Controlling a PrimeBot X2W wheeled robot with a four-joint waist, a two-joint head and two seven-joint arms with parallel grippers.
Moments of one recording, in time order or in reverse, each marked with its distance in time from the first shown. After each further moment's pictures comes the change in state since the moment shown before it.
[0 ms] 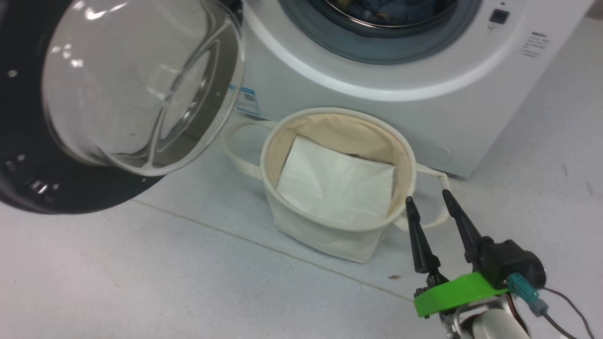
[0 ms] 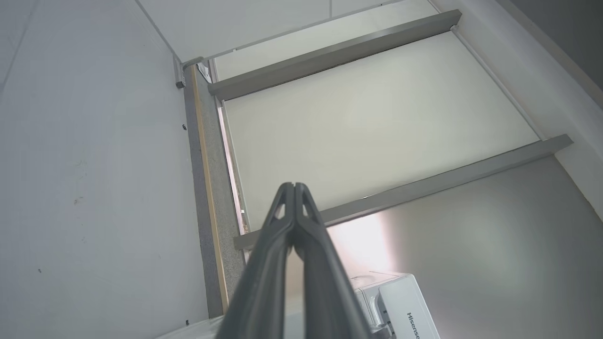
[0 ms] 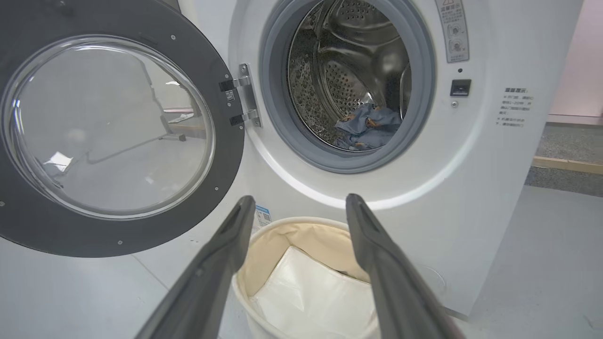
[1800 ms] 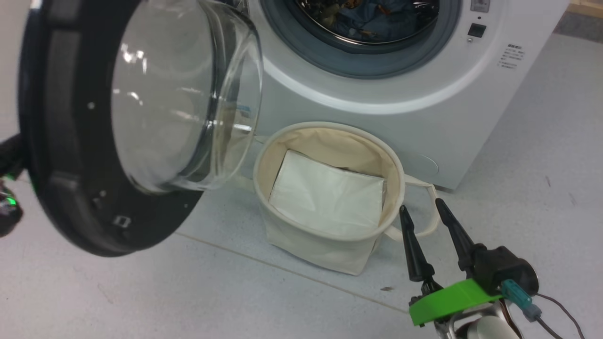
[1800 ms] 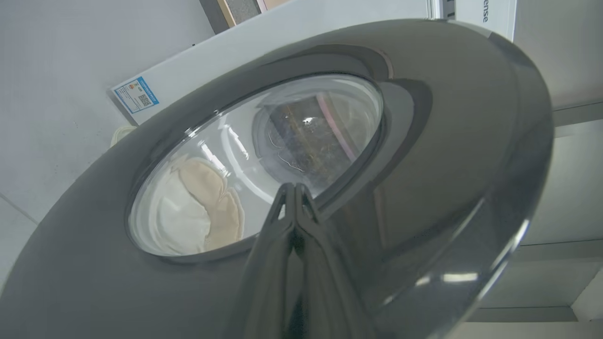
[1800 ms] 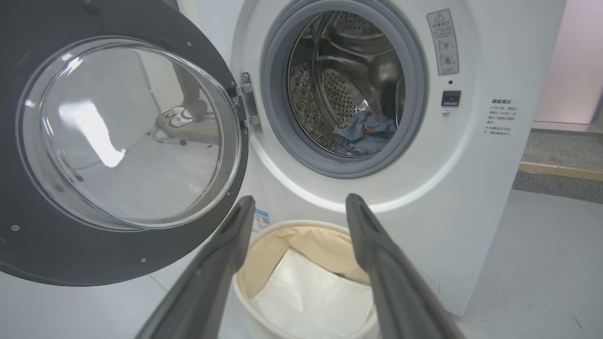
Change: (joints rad) left arm -0.039 -0.082 -0.354 0.068 0.012 -0.035 0.715; right arm 0.016 0.000 0.018 0.014 0.007 0.000 0.000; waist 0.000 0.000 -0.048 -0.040
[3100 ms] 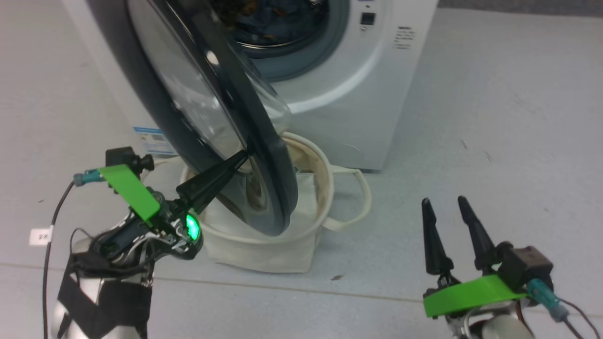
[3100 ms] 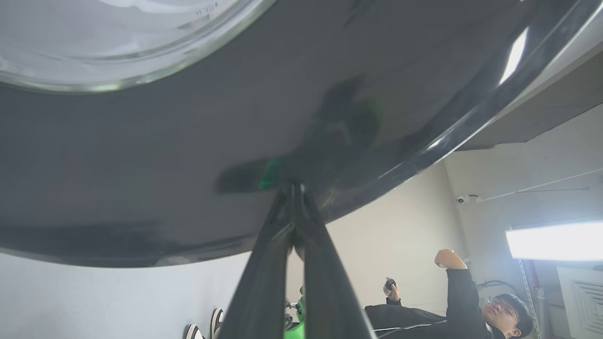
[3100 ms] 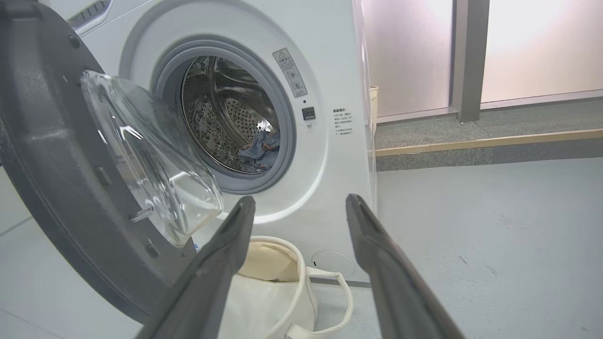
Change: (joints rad) left arm 0.290 -0.379 -0.220 -0.430 -0.199 0.074 -0.012; right arm 0.035 0.018 -0.068 -0.031 0.077 0.000 0.000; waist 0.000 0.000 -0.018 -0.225
